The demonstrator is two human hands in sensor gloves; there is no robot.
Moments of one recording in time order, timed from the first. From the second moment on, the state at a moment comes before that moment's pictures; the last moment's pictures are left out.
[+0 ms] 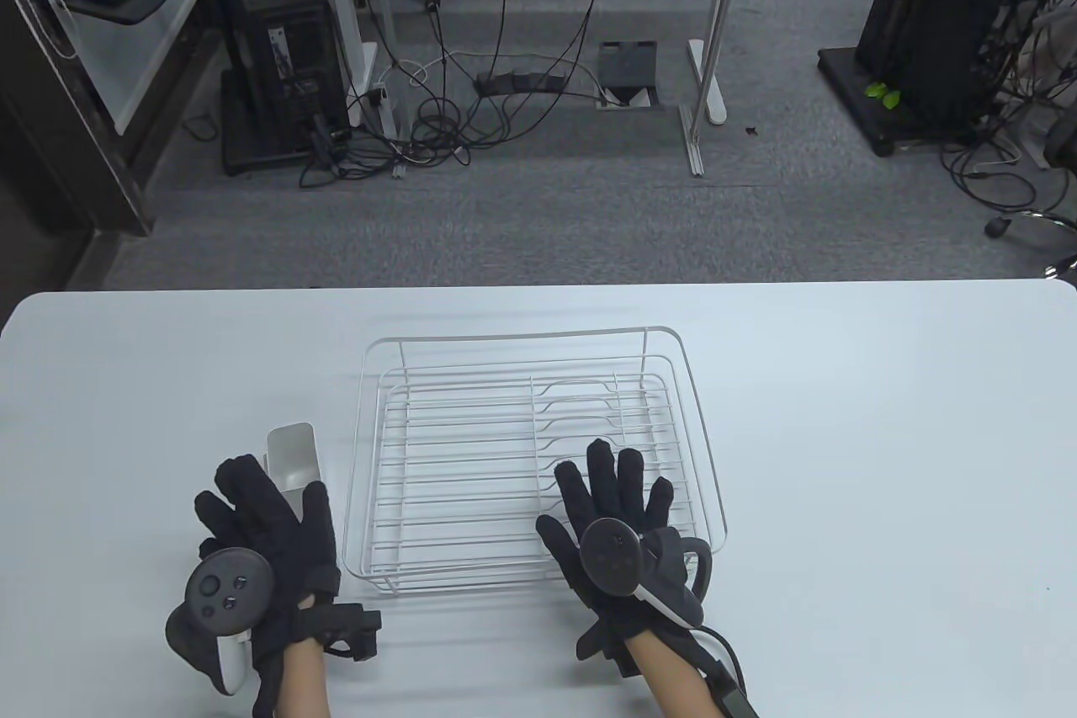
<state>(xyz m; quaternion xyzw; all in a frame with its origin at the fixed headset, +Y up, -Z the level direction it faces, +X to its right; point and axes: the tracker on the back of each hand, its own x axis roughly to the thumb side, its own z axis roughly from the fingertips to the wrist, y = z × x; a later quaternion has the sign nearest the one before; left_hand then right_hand) -0.310 -0.716 -0.287 0.19 0.13 0.42 0.88 0.059 -0.730 -0.312 0.09 -0.07 0.98 0.16</state>
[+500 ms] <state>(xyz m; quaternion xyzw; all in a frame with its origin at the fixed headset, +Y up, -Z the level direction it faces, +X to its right) -0.349 -0.758 -0.286 0.13 0.21 0.56 0.79 0.059 -0.730 -0.312 0.09 -0.08 0.98 0.16</state>
